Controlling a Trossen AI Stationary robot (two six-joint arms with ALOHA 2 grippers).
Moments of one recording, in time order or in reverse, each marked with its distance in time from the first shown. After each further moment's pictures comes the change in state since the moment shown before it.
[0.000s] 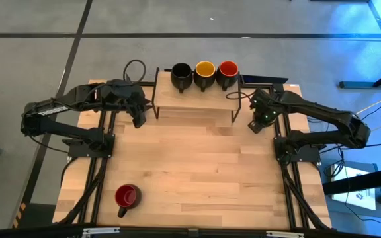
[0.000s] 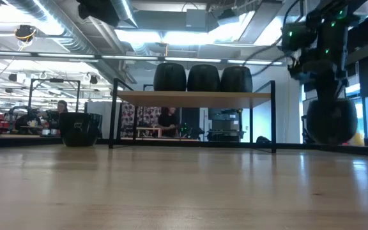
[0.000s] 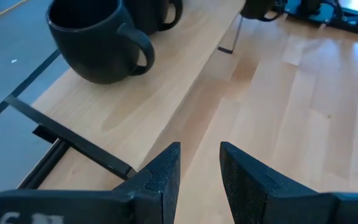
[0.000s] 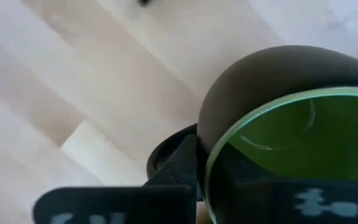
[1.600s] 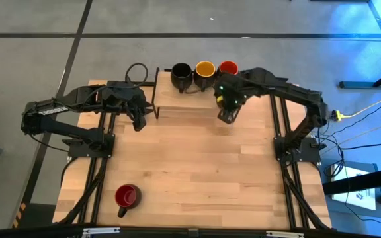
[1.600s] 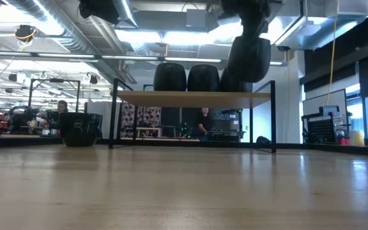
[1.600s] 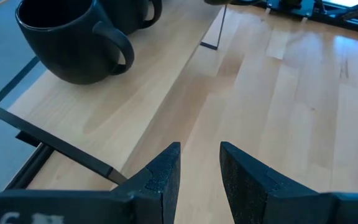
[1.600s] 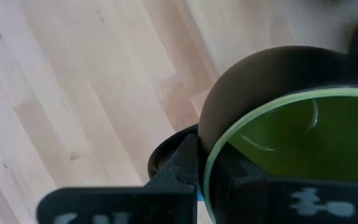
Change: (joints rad) left arm -0.040 0.005 0.000 0.000 0.019 -0.004; right arm 0.319 0.568 1.036 -0.328 0.041 -0.051
